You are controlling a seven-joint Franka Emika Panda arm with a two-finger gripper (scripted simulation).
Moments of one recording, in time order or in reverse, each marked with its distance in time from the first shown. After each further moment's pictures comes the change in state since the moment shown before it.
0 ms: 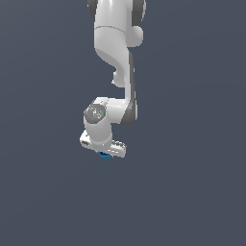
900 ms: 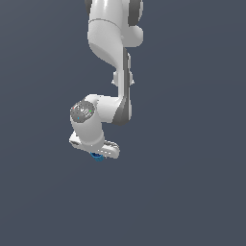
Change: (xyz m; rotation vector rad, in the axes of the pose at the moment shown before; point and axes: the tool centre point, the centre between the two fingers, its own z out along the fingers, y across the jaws) arm 0.023 0.023 -0.026 0.000 -0.002 -0.001
